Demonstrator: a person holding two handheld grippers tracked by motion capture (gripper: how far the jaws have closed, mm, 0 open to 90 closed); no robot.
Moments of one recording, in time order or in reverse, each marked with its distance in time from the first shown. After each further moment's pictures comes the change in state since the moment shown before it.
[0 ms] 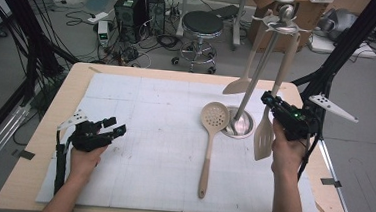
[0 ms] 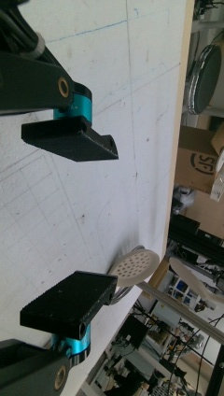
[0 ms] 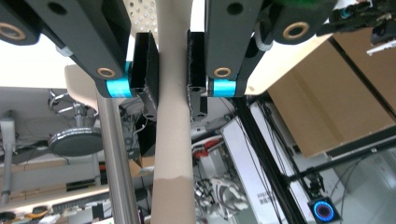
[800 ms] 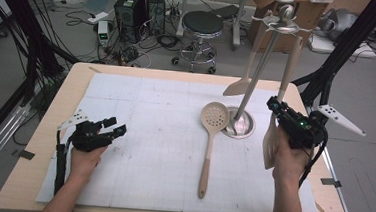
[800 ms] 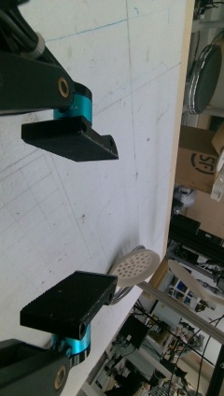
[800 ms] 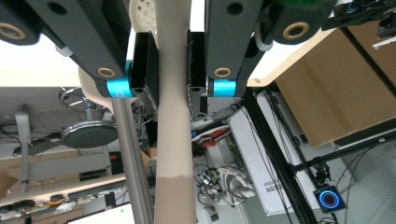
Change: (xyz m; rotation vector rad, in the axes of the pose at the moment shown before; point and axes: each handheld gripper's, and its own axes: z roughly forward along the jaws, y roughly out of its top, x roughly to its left) left arm 0.000 0.000 0.000 0.004 0.000 -0.003; right arm 0.003 -0.009 -0.020 -0.061 -0.025 0.012
